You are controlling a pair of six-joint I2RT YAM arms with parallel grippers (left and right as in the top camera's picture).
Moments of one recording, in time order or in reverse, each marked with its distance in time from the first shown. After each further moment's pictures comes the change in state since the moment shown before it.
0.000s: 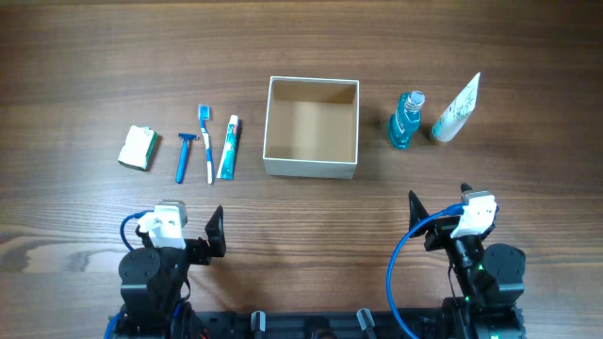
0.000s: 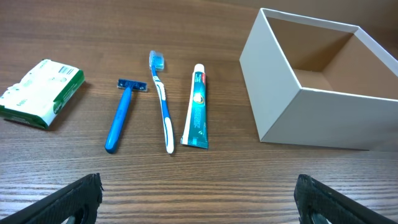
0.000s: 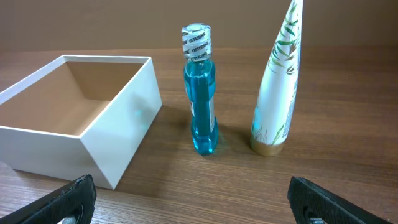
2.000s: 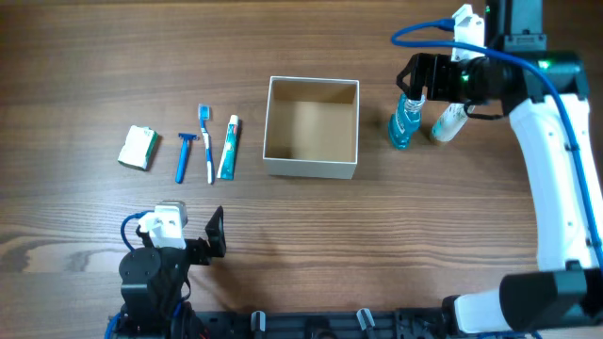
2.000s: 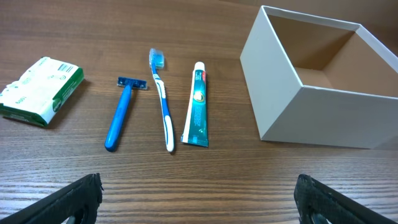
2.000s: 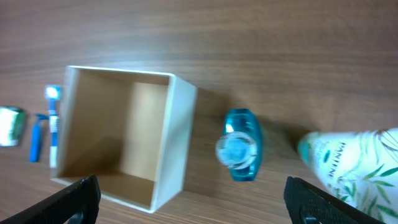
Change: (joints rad) left arm 0.000 -0.001 -0.004 -0.003 0.000 0.000; right arm 0.020 1.619 1.547 -0.729 -0.116 0.064
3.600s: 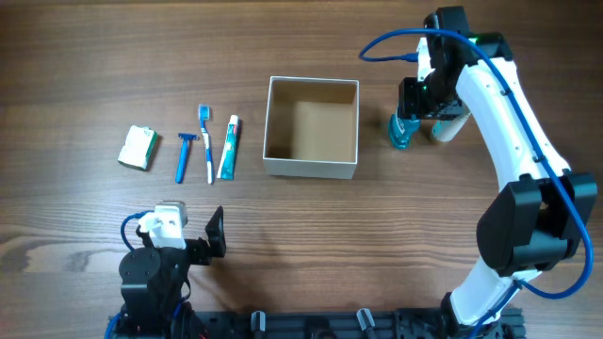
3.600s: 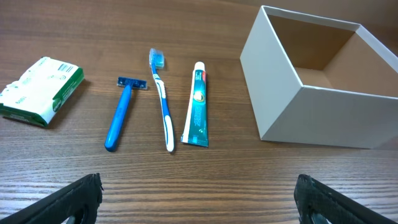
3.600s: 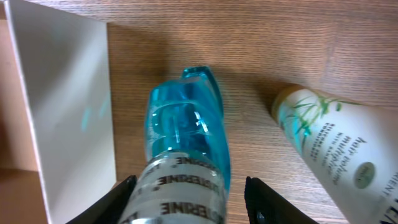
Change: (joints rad) left arm 0.000 0.000 0.000 0.000 0.000 0.000; right arm 0.072 0.270 0.004 -0.077 0.214 0.019
